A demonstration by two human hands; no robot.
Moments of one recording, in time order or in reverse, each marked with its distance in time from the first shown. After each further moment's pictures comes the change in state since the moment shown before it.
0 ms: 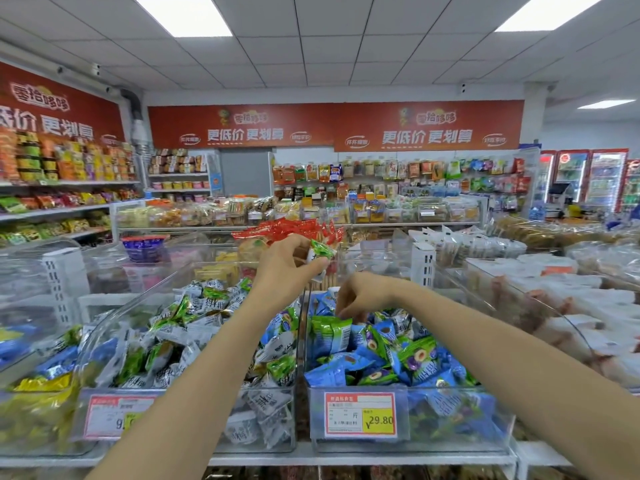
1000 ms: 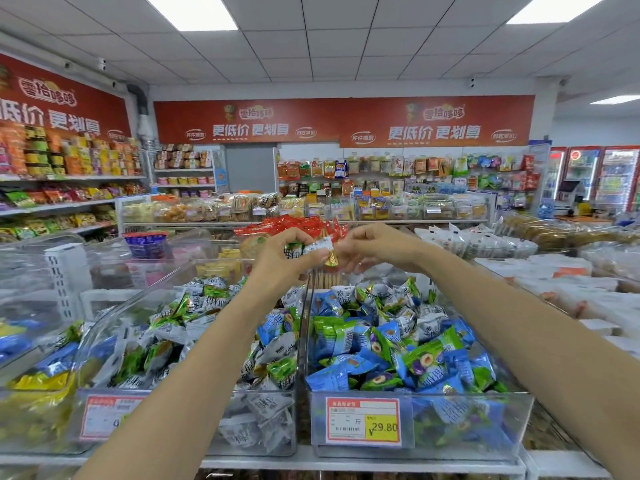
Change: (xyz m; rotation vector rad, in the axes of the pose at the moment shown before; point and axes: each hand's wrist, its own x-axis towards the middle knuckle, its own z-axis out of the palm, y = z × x) left_hand 0.007 -0.005 -0.006 -0.264 -0.041 -0.084; right_hand -0.007 -0.002 -0.048 0.446 0.224 -0.214
